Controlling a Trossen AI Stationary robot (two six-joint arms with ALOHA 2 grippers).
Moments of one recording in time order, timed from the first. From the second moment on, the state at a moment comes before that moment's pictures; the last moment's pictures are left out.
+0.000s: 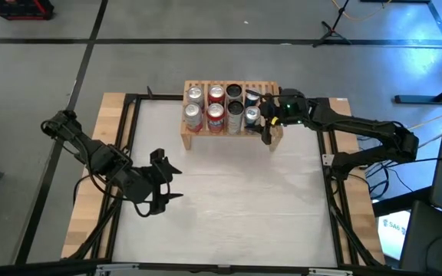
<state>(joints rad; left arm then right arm) -0.59 1.30 1.42 -0.98 -0.52 -0.59 -0.43 1.26 0.93 -0.10 -0.30 -0.19</state>
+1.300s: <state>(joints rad) -0.59 1.30 1.42 -0.98 -0.54 -0.59 -0.43 1.15 0.93 0.00 -0.22 -0.14</state>
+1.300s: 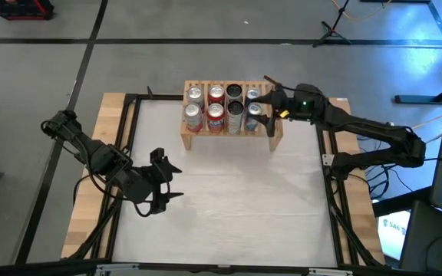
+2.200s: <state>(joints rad) -0.47 1.29 1.41 -0.84 -0.54 -0.36 -0.22 1.09 1.34 -0.42 -0.21 0.05</state>
